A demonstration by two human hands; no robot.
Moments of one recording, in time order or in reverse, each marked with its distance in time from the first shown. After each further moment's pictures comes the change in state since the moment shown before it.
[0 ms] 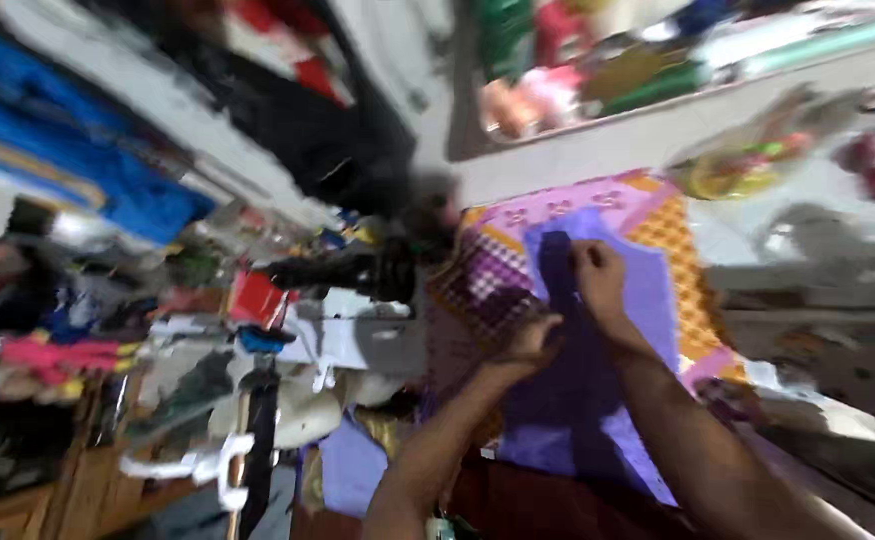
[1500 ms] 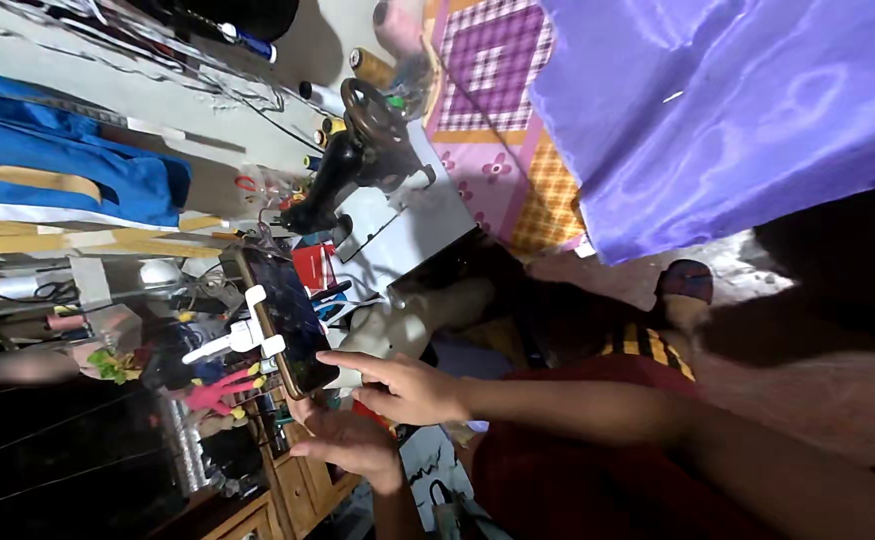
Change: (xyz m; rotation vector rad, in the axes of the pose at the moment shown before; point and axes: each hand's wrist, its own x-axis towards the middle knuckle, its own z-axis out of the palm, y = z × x) left_hand -0.421 -0.057 -0.106 -0.031 1.160 0.189; right_hand -0.415 -0.161 0.207 0.809 -0.761 -0.423
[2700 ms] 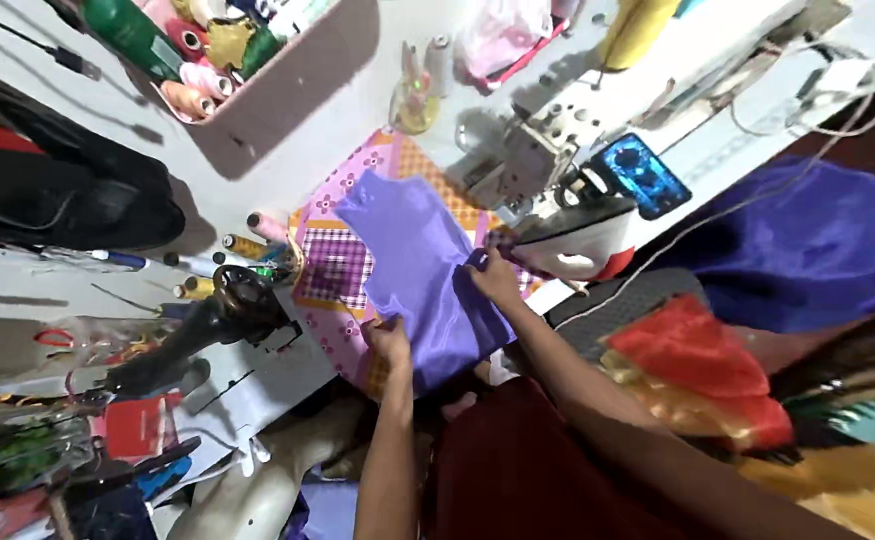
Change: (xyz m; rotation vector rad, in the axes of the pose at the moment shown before) left_hand -0.046 -0.020 0.396 0.130 -0.640 -0.786; right_hand -0.125 -0.082 -0.408 -0.966 1.141 0.993
